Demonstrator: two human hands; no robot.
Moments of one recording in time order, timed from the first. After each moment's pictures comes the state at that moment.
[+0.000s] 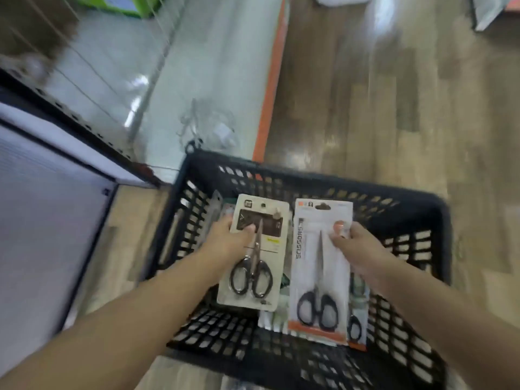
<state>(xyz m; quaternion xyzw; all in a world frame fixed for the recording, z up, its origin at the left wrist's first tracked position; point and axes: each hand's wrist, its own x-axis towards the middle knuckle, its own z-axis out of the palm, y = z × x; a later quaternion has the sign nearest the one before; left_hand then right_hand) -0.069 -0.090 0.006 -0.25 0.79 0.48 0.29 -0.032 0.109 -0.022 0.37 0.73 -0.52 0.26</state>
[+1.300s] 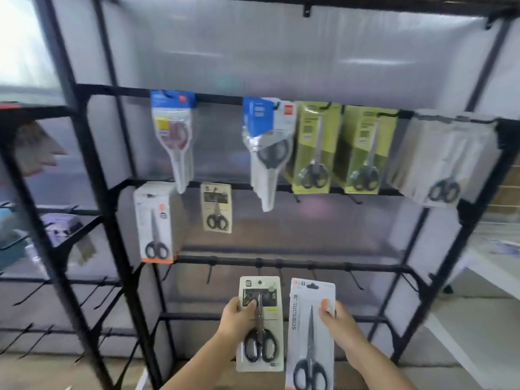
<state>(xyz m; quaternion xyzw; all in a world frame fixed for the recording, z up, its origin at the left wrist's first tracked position) 0.362 -0.271 0.558 -0.53 0.46 0.61 -0.36 0.170 -0.185 0.573 -0.33 0.75 -0.43 0.38</state>
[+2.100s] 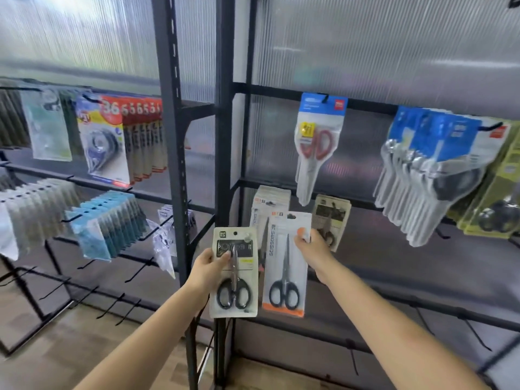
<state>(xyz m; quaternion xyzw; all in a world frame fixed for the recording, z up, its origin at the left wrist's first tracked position) 0.637 -0.410 0.640 -0.54 0.41 0.55 -0.50 0.425 -0.431 0.668 -0.51 0.66 -0.42 0.37</state>
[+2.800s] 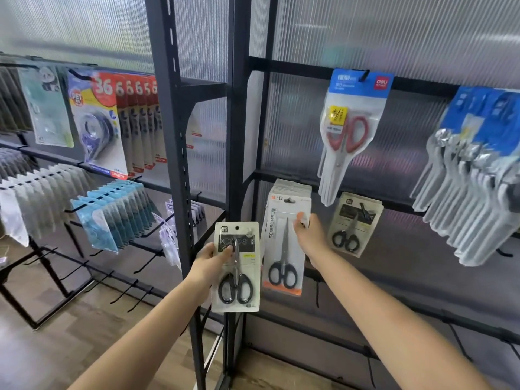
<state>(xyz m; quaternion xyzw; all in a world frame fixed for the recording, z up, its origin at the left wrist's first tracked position) 0.650 -0.459 0.611 -0.57 0.37 0.54 -0.50 0.451 -0.500 0.654 -0.53 0.65 -0.44 0.34</state>
